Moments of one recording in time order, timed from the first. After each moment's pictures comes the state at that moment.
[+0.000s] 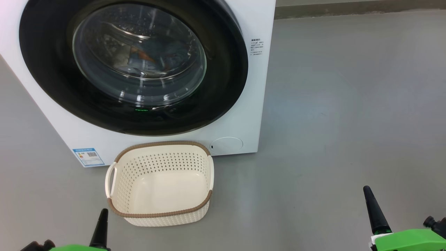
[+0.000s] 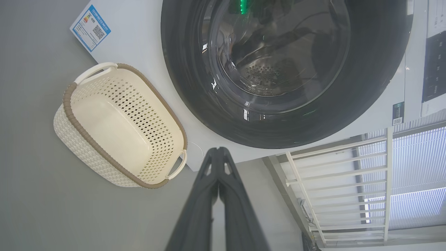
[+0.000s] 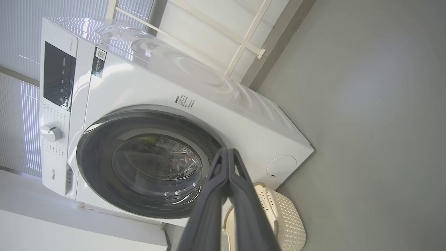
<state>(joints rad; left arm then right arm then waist) -0.01 0.02 0.04 0.24 -1.19 -0.09 0.00 0.01 -0.06 -0.08 0.19 1.17 0.14 -0.03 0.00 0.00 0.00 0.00</state>
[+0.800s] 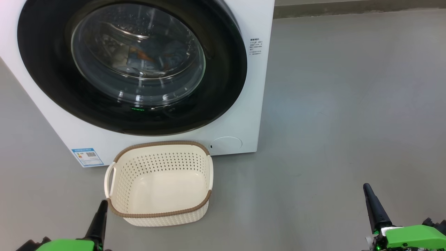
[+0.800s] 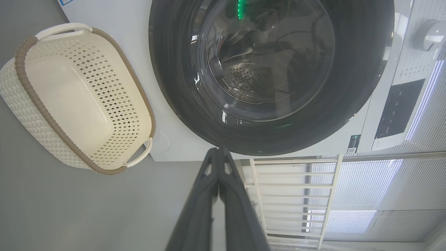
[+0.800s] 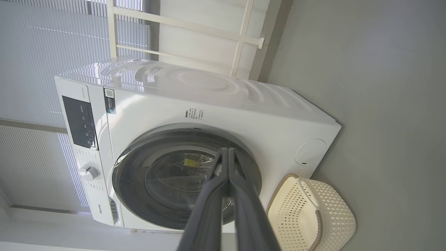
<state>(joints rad) -0.04 0.03 0.06 0.25 -1.45 -0.11 0.07 -0.03 -0.06 -0.09 0.24 1.46 0.13 0.04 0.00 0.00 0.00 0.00</state>
